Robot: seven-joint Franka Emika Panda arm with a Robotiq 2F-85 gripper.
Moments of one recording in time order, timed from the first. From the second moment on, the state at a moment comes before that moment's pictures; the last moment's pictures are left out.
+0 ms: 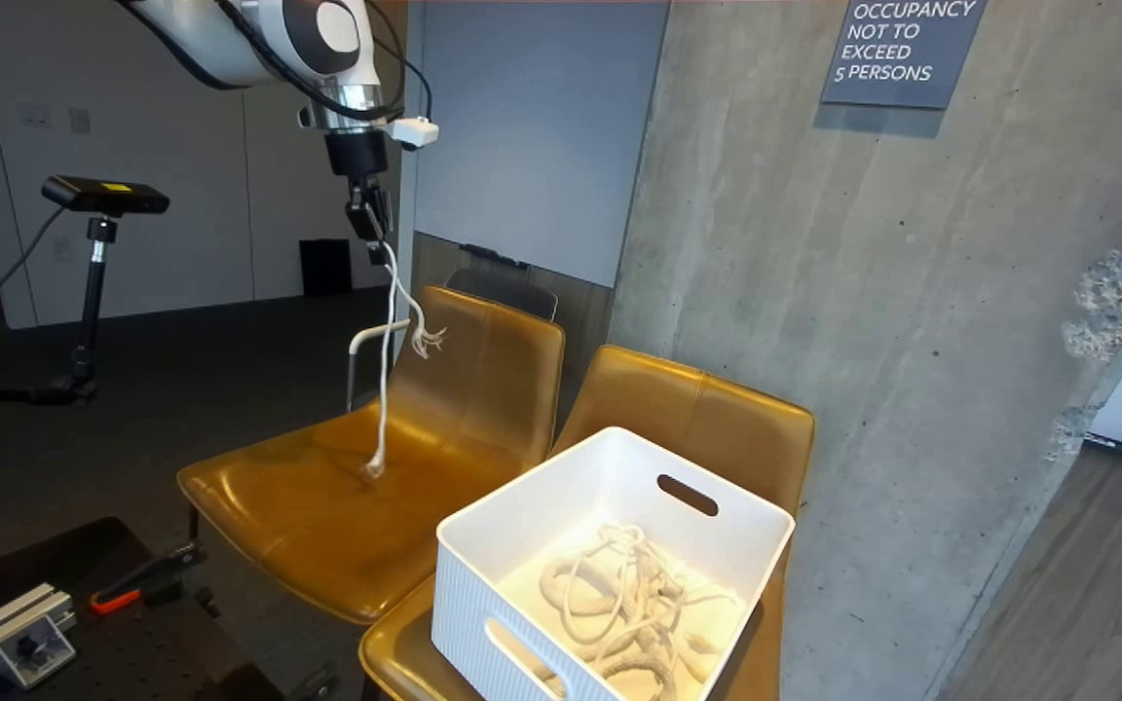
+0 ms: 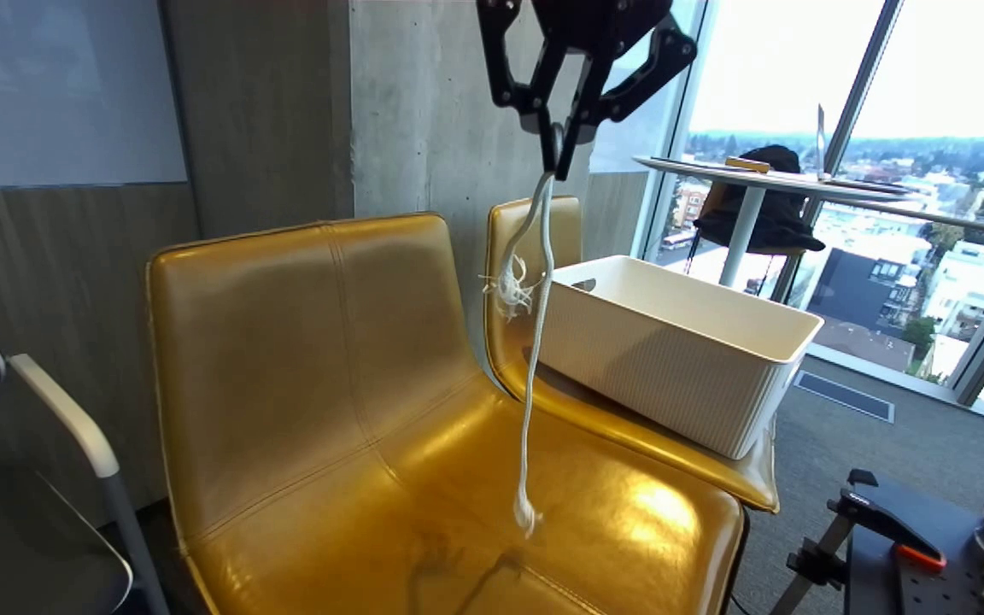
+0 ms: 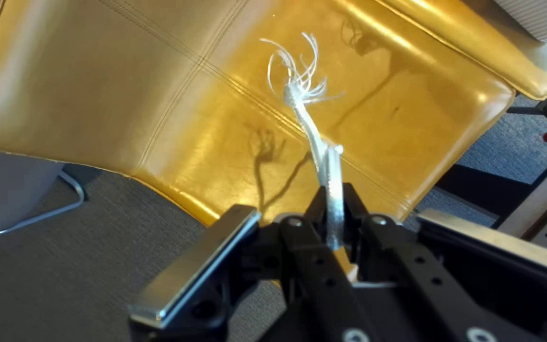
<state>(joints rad) 0.16 0.18 0.18 -1.75 -0.24 2.07 -1.84</state>
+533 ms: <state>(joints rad) 0.11 0.37 0.17 -1.63 -0.15 2.03 -1.88</state>
